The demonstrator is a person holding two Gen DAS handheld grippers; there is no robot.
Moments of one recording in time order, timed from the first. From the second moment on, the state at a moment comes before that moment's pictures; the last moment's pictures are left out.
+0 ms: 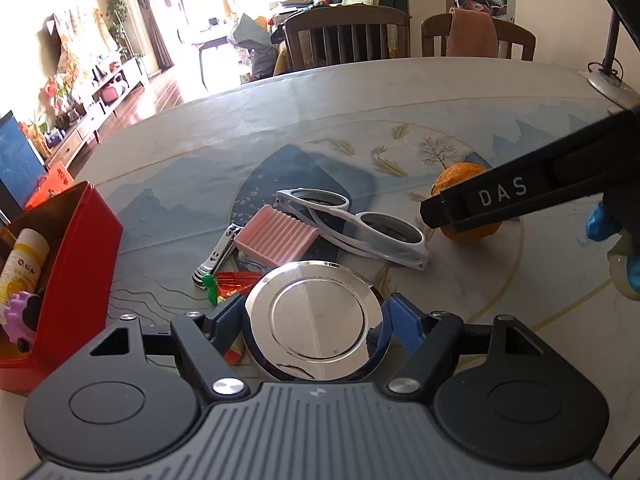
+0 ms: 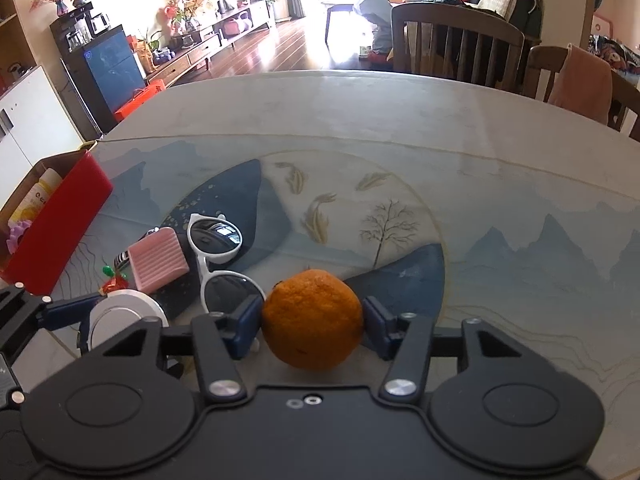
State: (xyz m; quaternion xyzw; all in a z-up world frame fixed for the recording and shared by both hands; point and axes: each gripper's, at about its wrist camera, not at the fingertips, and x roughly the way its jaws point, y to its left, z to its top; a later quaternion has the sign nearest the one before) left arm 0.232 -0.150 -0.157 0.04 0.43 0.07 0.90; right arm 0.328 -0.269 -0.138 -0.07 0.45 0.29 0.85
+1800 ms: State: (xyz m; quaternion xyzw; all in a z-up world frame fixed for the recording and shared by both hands) left arm 0.153 0.055 -0.028 -0.07 0.34 0.10 0.93; right arm 0.197 -0.129 -0.029 -0.06 0.38 0.33 0.86
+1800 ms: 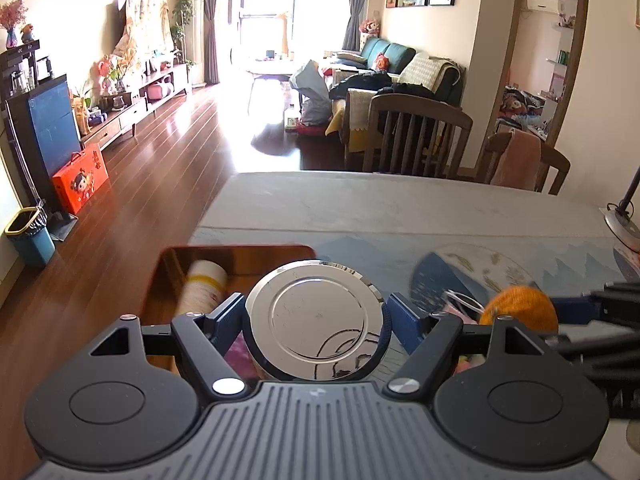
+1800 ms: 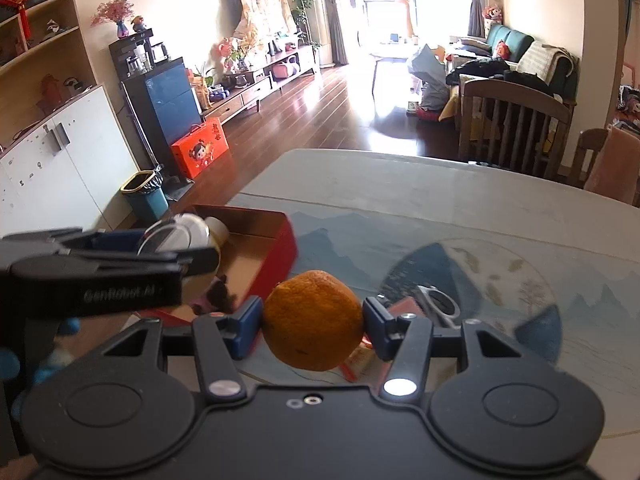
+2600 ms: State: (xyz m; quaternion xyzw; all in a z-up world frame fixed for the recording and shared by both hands) left arm 0.216 0.152 -0.066 -0.06 0.39 0.06 0.92; right arm 0.208 -0.006 -0.067 -0.13 0.38 0.34 0.85
